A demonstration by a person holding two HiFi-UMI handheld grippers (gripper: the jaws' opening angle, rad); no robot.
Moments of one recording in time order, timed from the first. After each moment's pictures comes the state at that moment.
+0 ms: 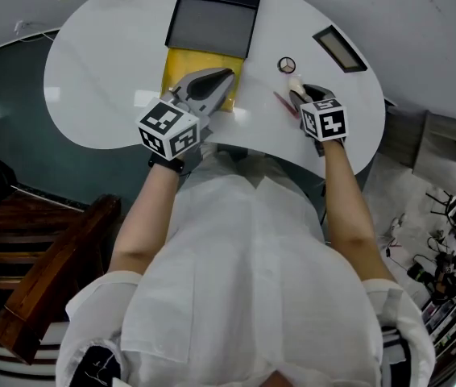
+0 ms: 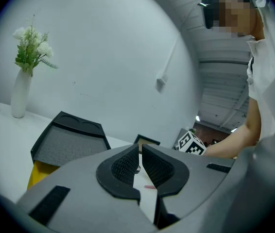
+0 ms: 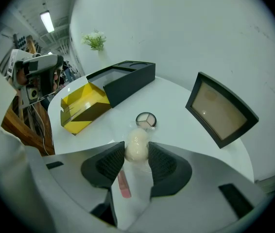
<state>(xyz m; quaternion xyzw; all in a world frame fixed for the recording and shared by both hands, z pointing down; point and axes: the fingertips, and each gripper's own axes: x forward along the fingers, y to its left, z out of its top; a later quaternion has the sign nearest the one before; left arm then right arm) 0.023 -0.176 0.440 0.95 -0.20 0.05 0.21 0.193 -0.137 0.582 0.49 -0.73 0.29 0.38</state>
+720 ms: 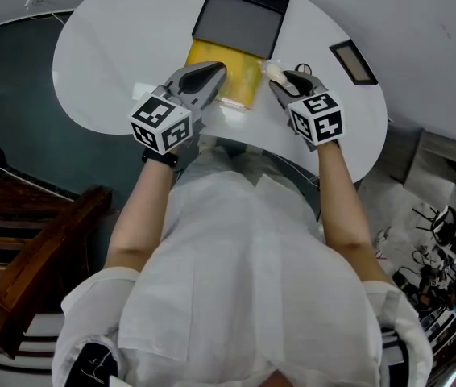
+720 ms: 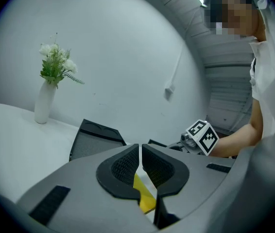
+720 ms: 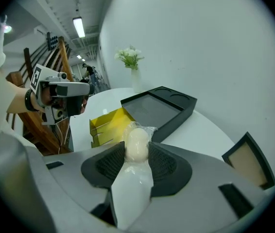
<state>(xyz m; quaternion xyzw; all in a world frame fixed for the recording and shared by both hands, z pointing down) -0.048 -0.189 0.435 0.94 -0.26 0.03 0.21 0.070 -0.175 0.510 0.41 -0.82 0.20 0.34</state>
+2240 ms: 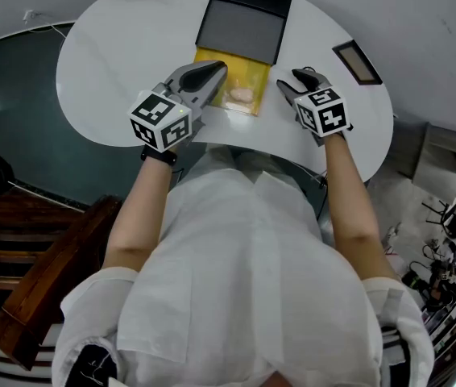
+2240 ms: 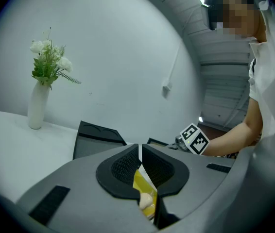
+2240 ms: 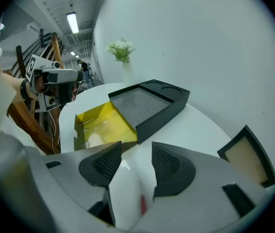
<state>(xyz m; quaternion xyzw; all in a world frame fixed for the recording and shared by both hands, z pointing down) -0.057 -0.210 0.433 0.95 -0.22 0.04 0.20 0.086 -0.195 0.536 0.43 -0.80 0.21 0.36</state>
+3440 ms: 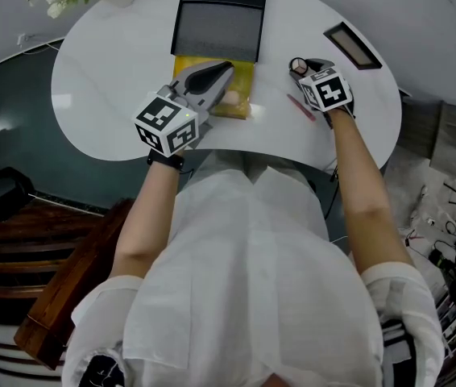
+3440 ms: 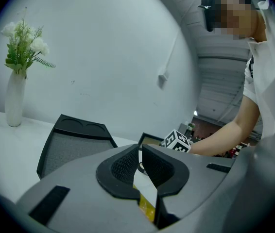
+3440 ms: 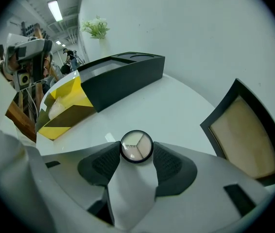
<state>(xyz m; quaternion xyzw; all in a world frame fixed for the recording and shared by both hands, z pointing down) 0.013 -0.211 0.444 0.96 -0.18 0.08 0.20 0.182 -0.207 0.613 0.45 -0.74 0.26 0.43</state>
